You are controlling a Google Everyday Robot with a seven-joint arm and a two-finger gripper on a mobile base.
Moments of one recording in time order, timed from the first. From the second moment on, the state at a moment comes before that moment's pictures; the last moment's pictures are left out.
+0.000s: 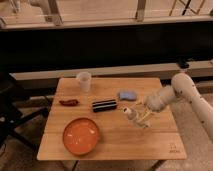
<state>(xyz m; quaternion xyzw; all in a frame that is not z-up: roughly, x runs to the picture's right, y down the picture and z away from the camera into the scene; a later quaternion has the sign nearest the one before) 0.166 0.141 0.717 -0.38 -0.45 0.09 0.81</state>
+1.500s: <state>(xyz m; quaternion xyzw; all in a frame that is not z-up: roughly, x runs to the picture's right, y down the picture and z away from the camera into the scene) 0.148 0.143 0.717 -0.40 -0.53 0.10 0.74</state>
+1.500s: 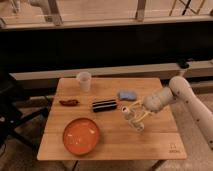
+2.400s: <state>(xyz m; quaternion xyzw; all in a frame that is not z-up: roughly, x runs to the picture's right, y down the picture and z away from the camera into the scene) 0.141 0.144 0.719 -0.37 -0.61 0.07 0.70</state>
